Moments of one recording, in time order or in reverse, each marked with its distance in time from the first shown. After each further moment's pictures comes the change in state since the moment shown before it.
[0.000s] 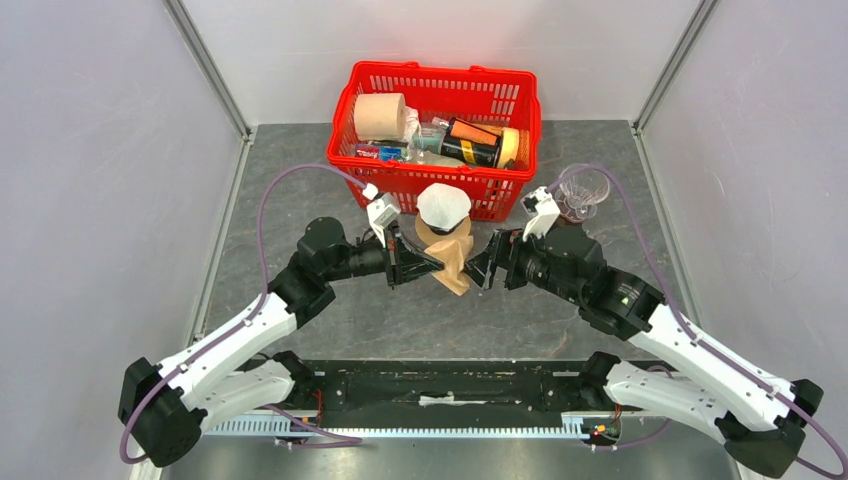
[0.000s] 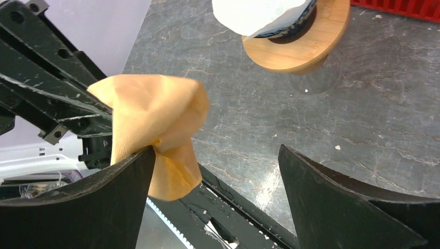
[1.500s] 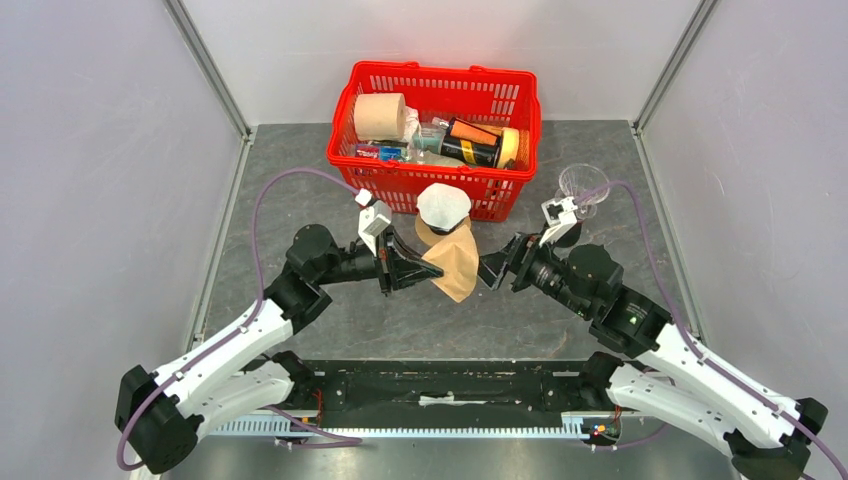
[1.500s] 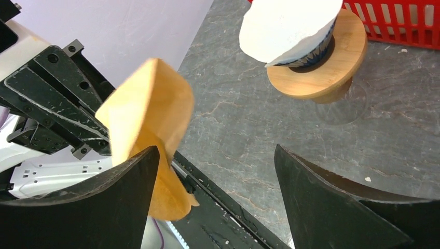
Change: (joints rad) left arm 0.000 -0.048 -0.037 0.133 0.110 -0.002; right arm 0.000 -0.145 -0.161 0.232 0.023 0.072
